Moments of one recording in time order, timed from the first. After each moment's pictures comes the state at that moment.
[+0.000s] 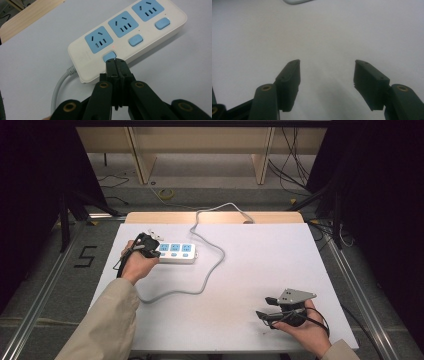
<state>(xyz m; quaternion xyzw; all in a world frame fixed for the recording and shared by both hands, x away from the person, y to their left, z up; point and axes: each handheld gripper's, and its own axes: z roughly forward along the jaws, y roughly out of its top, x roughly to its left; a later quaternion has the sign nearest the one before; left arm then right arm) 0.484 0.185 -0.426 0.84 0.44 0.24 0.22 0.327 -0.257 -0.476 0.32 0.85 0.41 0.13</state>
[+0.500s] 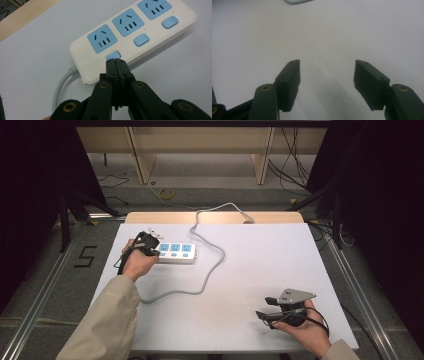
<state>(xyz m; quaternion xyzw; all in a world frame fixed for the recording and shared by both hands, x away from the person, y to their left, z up) 0.493 0.187 -0.430 0.84 0.44 0.23 0.21 0.327 -0.256 -0.476 0.32 0.85 0.41 0.13</state>
